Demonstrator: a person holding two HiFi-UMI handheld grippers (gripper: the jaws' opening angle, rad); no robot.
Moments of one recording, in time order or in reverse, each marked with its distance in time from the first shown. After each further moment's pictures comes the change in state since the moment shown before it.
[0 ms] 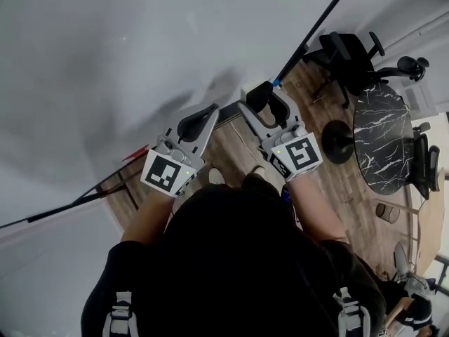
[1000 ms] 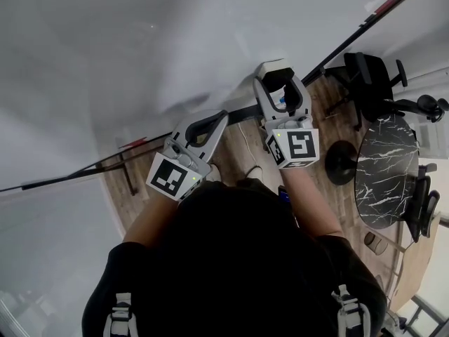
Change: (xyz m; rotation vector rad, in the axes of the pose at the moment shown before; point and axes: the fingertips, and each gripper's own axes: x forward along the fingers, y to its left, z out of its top) left arm 0.044 0.002 -0.007 -0.026 0.040 0.128; right arm 0.048 -0.094 0.011 -0.005 -0.055 -0.123
